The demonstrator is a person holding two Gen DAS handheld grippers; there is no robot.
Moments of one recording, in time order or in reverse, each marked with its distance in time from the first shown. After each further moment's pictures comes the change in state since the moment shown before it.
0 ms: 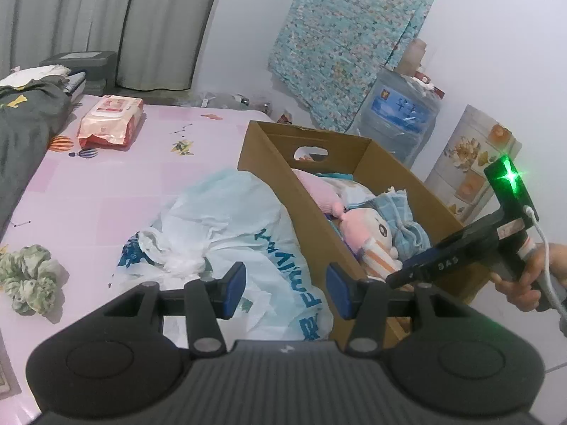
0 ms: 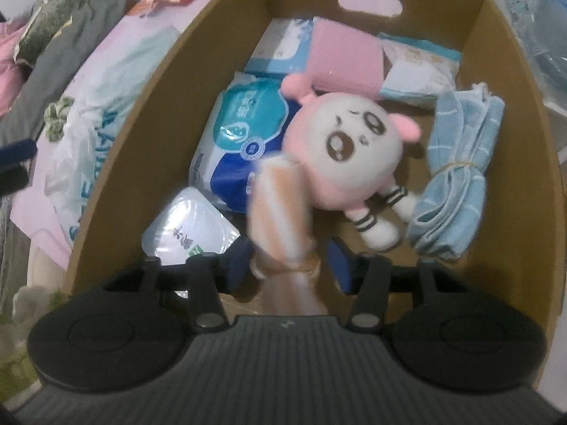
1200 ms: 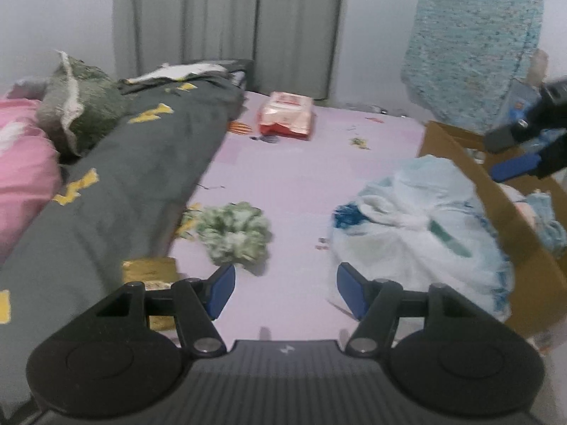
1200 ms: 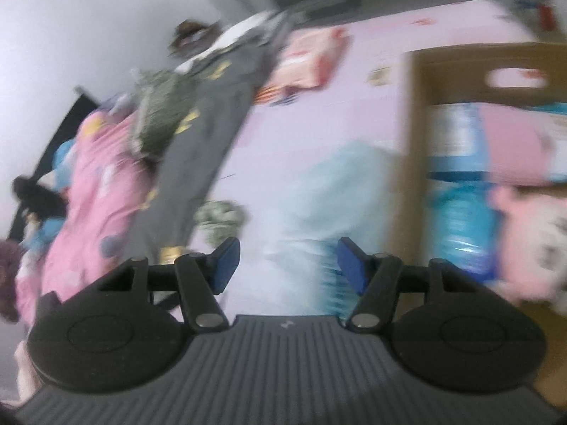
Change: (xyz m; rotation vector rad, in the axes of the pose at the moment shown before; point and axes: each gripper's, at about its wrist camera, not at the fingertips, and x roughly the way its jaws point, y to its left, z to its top) left arm -0.065 0.091 -0.047 -0.077 -0.047 0.484; right arm -0.032 0.119 0.084 0.087 -0.158 0.480
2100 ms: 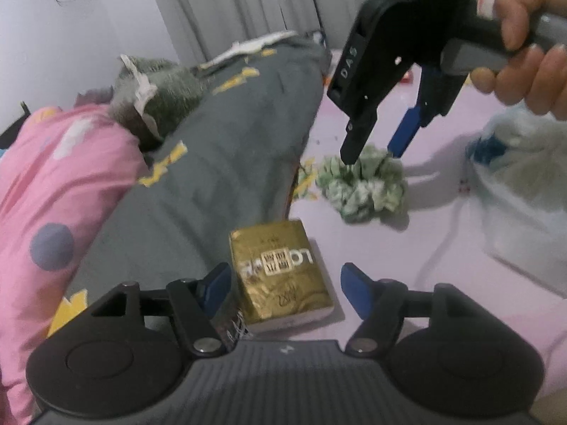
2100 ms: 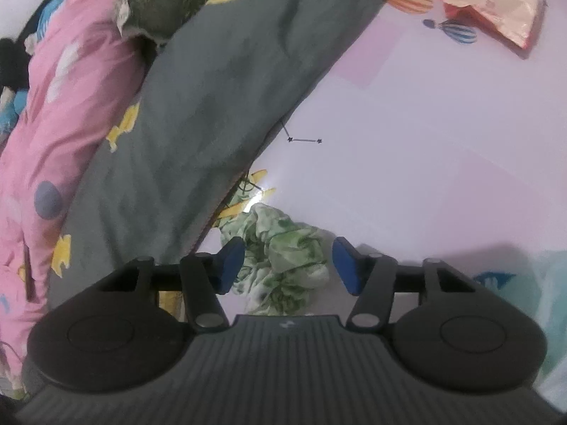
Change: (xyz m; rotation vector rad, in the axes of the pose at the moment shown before) left arm 0.050 0.036 -0.023 0.125 0.123 0.355; right arm 0.289 0.123 0.064 -0.275 0.389 -0.091
